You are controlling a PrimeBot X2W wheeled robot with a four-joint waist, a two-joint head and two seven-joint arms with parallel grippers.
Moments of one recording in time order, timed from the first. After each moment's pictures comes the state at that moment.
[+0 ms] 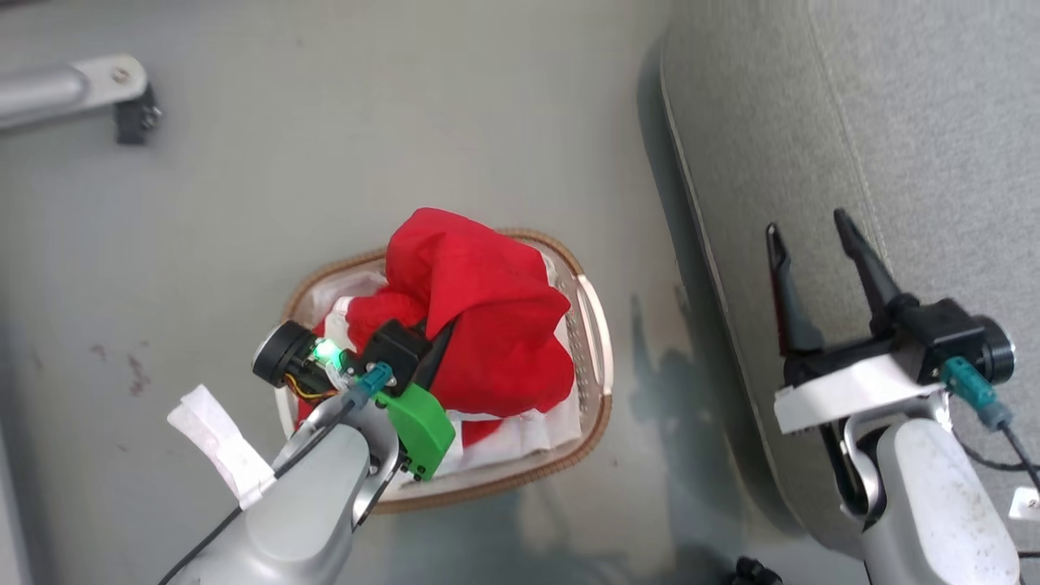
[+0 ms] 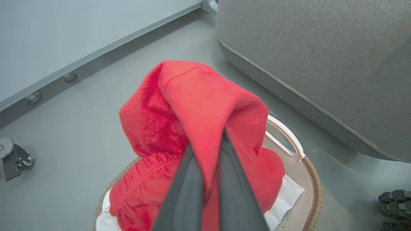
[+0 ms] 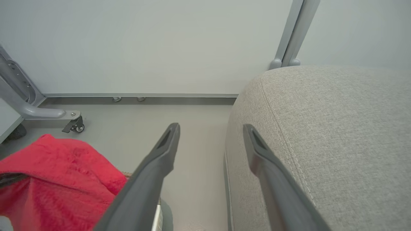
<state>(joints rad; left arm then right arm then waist) -0.59 0.17 -0.73 0.70 -0.28 -0.13 -0.26 -0.29 -0.05 0.01 0.14 0.09 0.13 -0.26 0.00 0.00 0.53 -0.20</state>
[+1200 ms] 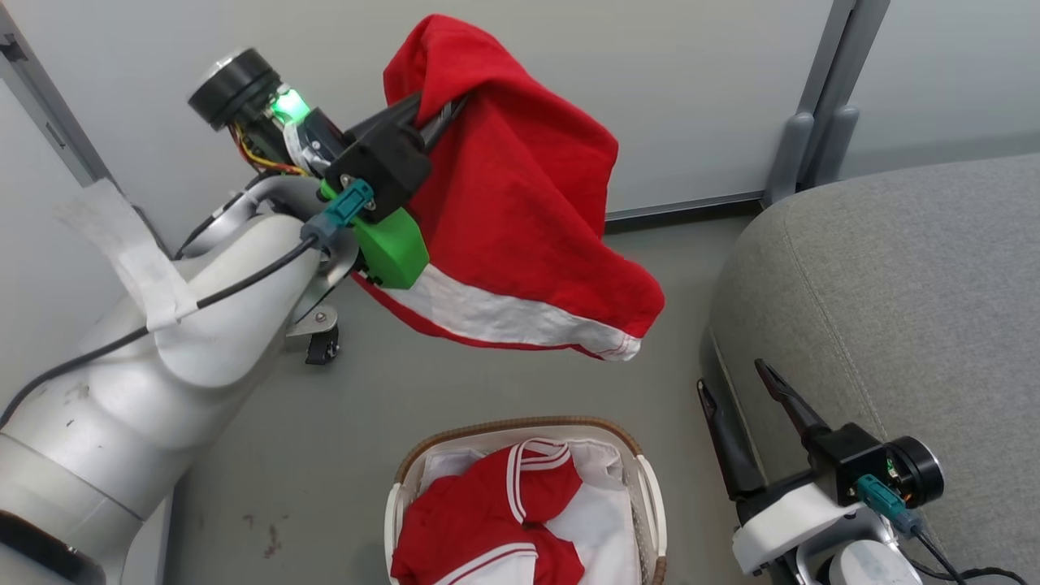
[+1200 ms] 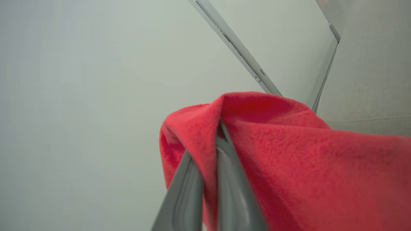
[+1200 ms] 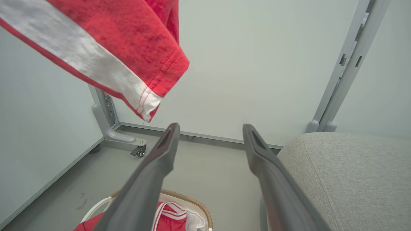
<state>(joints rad) -1.06 0.37 -1.01 0.52 -0.32 -0.13 -0.26 -0.07 -0.05 0.14 0.18 0.04 0.13 -0.26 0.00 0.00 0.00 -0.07</state>
